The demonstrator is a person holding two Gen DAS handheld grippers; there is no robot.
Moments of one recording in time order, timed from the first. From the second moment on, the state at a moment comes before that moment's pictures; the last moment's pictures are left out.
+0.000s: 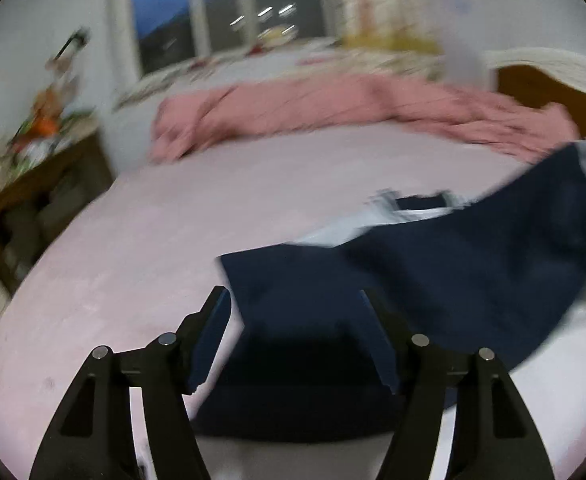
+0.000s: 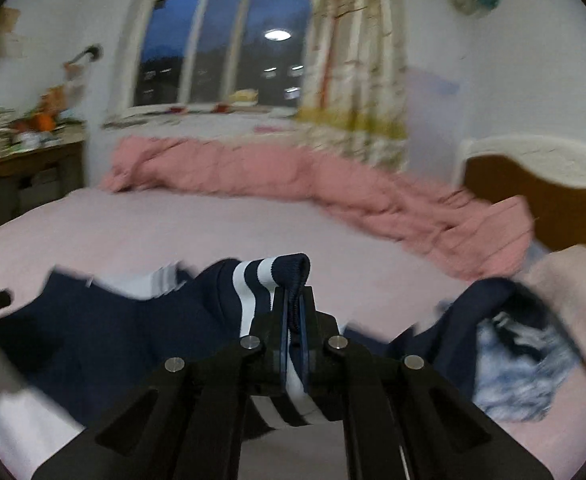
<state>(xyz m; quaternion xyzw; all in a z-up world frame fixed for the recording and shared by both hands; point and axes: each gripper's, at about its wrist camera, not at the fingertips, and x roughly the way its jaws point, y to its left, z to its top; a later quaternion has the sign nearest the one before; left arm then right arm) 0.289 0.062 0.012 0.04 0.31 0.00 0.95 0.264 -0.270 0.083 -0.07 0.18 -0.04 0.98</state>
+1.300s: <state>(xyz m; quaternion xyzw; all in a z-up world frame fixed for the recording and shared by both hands) 0.316 0.112 -0.034 -0.03 0.34 0.03 0.94 0.349 -0.315 0.017 -0.05 0.30 -0.12 0.95</state>
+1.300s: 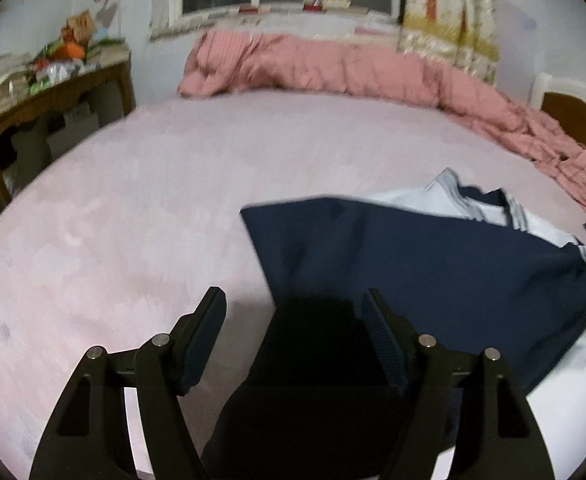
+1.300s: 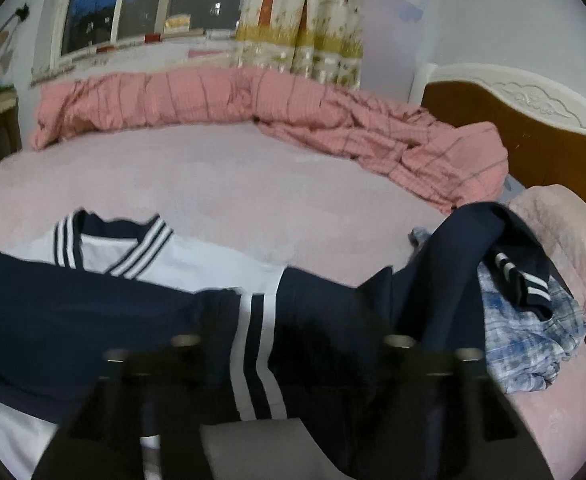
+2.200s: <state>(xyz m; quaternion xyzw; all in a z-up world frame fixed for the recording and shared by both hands) 0.280 0.086 -0.031 -0.01 0.35 0.04 0.94 0.332 -0.370 -0.011 0.09 0.38 -0.04 0.92</state>
